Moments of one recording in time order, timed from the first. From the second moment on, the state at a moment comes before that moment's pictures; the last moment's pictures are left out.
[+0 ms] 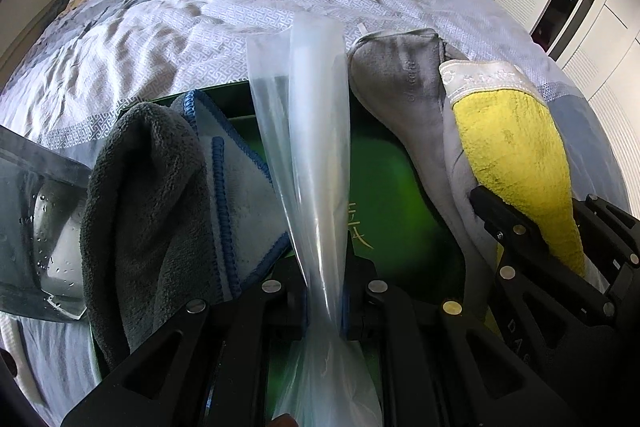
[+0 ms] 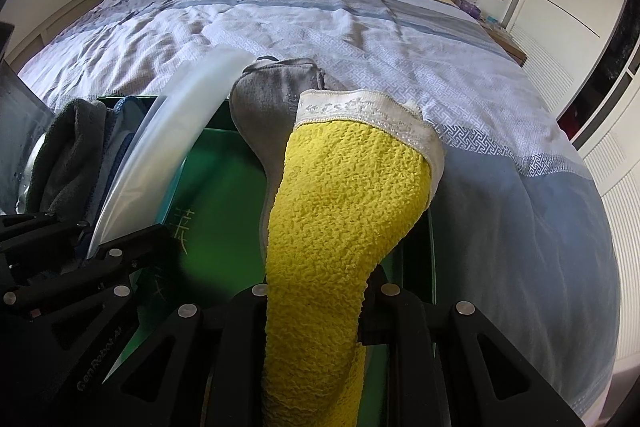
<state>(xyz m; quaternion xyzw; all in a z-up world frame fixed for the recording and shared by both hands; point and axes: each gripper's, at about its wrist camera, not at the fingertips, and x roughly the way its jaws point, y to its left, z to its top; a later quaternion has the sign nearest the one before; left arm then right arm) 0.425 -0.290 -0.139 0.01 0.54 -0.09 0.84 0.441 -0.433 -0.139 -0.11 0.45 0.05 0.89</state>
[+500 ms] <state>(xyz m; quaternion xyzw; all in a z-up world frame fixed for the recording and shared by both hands) 0.423 -0.288 -0.140 0.01 0.53 -0.08 0.84 0.443 -0.431 -0.141 -0.12 0.45 0.04 0.88</state>
